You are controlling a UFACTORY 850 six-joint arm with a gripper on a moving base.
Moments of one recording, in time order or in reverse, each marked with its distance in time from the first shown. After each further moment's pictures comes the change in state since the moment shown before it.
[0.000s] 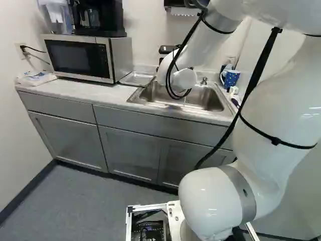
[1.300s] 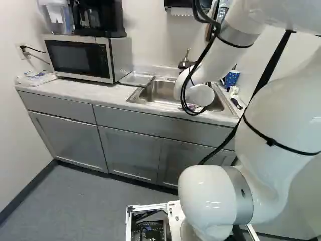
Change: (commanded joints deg) arm -11.4 1.2 9.8 0.0 4.4 0.0
